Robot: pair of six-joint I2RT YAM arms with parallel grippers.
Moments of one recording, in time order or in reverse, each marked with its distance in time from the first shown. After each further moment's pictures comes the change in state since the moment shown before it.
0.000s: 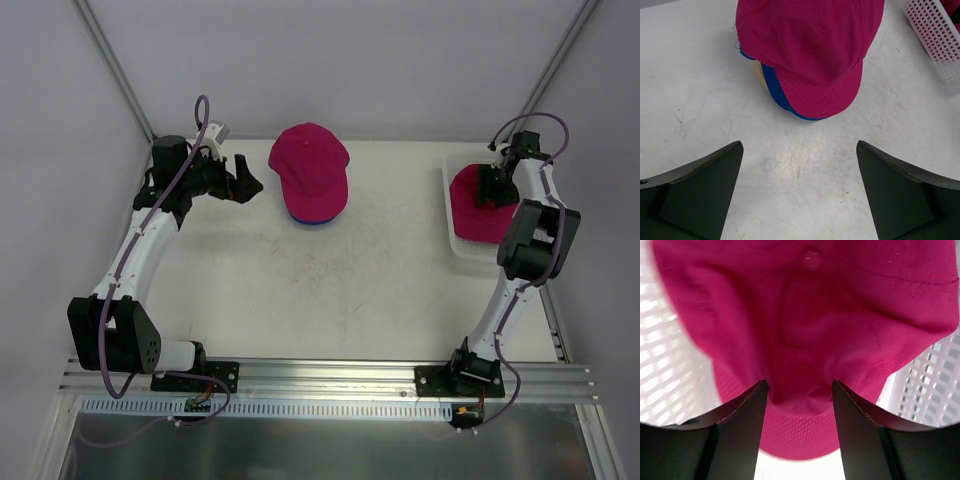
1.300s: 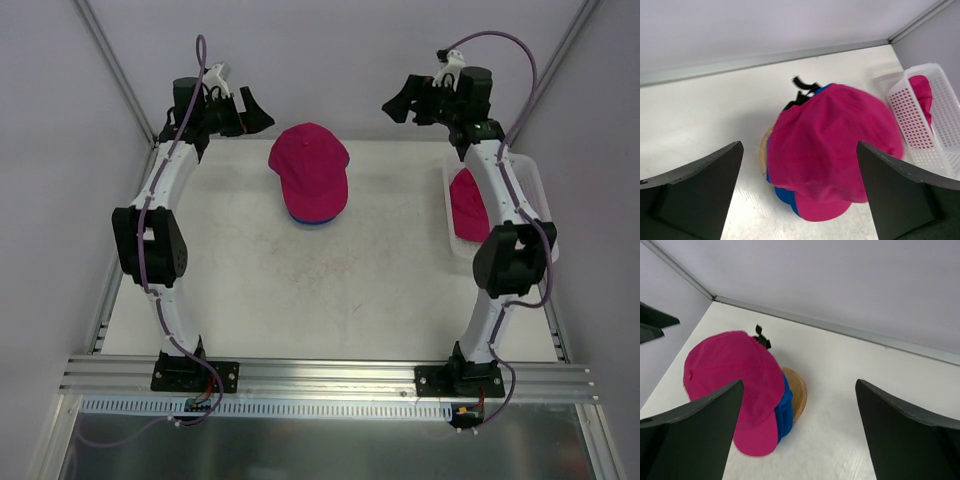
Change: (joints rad) left arm 0.002 0.638 0.663 0.090 0.009 -0.309; right arm 0.395 -0.140 0.183 0.553 -0.397 0.507
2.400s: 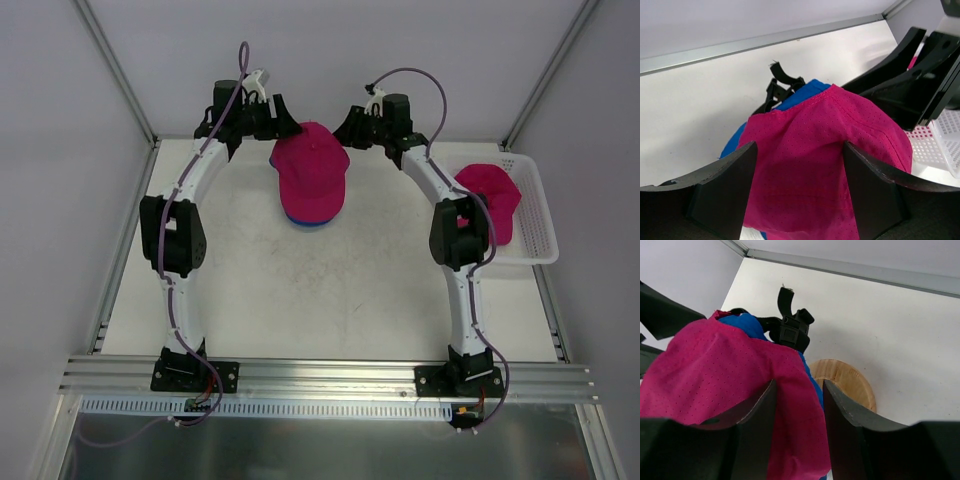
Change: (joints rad) left arm -0.137 0.121 0.121 -0.041 -0.042 0.011; right arm 0.193 0.372 0.166 0.081 -0.059 0.209
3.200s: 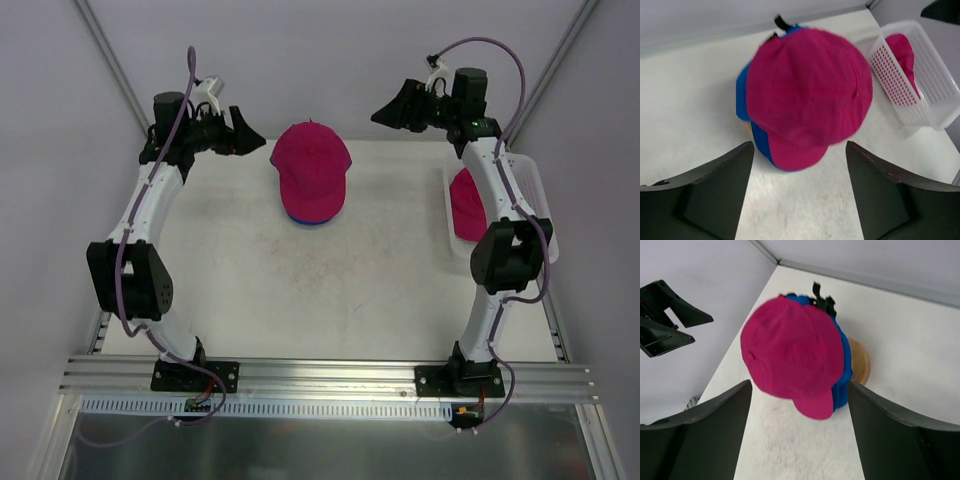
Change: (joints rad) left arm 0.169 -0.491 -0.493 0.003 0.170 0.123; right arm -0.209 -0.393 -0.208 -0.187 -0.251 -0.094
